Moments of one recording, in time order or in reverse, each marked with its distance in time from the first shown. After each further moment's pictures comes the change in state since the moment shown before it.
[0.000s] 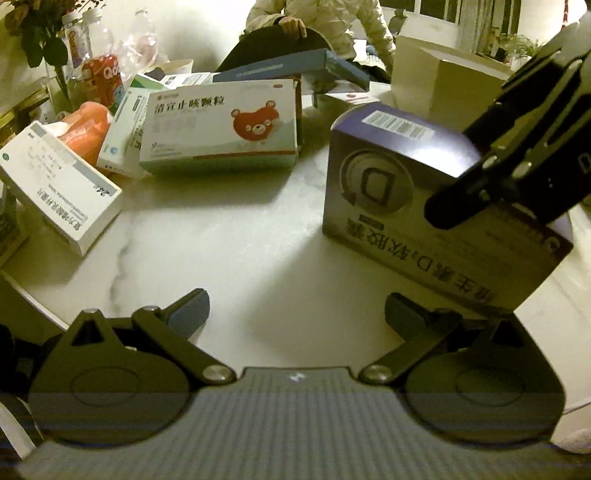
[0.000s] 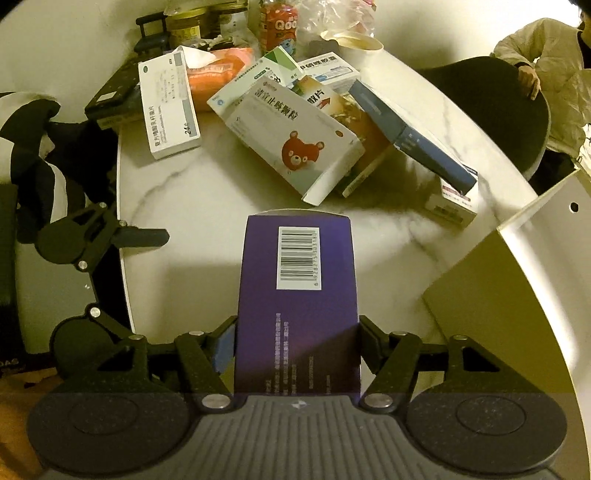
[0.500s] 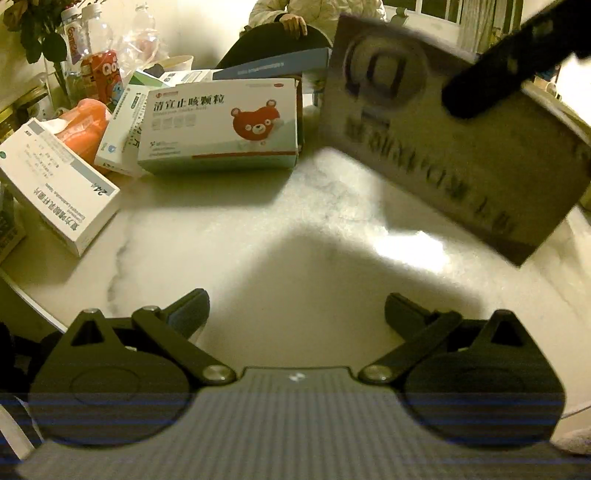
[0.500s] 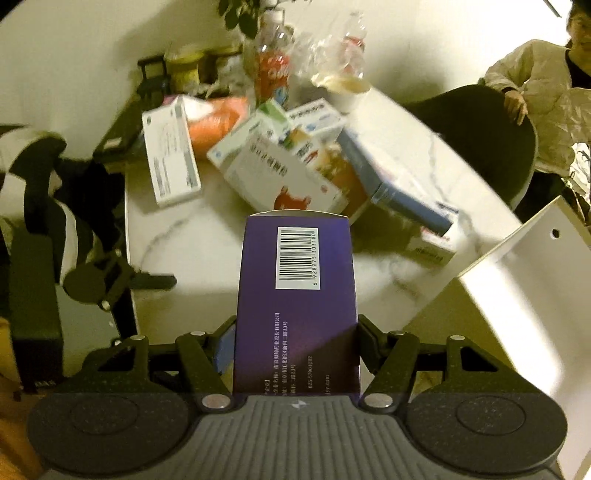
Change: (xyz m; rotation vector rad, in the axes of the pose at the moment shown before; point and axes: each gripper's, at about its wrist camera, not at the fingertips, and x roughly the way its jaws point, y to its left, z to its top) left arm 0.003 0.000 0.006 -0.012 0.006 -0.013; right arm -0.044 -0.015 0.015 0.040 -0.111 0.010
